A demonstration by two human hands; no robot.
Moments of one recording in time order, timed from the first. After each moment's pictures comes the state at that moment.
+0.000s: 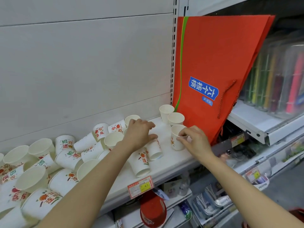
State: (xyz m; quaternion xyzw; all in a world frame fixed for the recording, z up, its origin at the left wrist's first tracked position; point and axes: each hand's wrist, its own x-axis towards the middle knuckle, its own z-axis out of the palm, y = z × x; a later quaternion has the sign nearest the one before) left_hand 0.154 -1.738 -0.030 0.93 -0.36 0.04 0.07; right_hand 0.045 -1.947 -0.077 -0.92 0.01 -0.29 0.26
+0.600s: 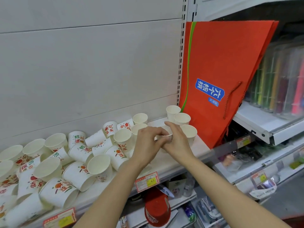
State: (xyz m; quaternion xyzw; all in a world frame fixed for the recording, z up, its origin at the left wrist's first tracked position) left_hand 0.083 -1.725 -0.024 0.84 -0.33 0.10 0.41; right_hand 0.061 -1.860 -0.063 -0.87 0.03 -0.22 0.43
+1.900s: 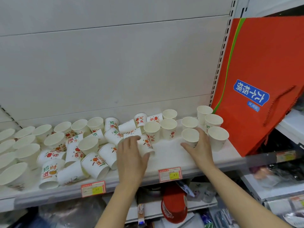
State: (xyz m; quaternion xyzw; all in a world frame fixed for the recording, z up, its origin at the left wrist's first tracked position) left_hand 0.029 -1.610 -0.071 0.94 -0.03 0.27 0.22; right_hand 0.063 -1.848 -0.102 -0.86 0.07 -0.20 0.47
